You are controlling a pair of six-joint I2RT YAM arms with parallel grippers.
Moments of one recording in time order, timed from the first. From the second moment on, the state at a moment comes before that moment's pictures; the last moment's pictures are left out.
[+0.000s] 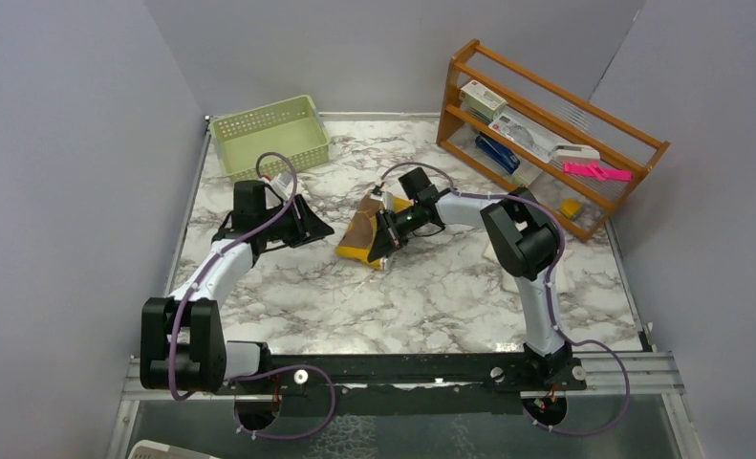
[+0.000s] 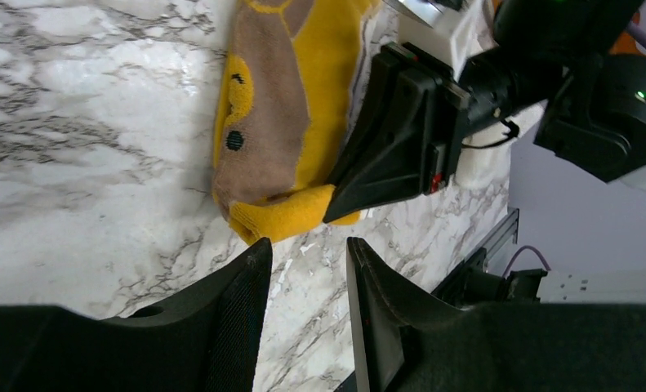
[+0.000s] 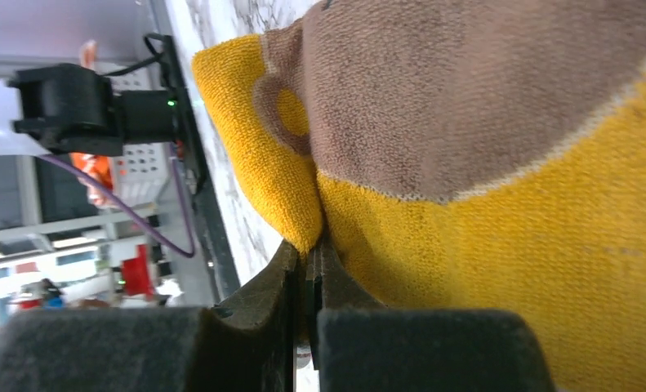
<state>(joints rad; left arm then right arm) -0.04 1.29 0.70 -0.15 0.71 -0.55 0.59 2.17 1.38 -0.23 -0.99 0.21</state>
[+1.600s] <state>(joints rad) -0.27 1.80 0.82 0.21 0.63 -0.65 0.50 2.05 1.28 -0.13 -0.85 0.35</state>
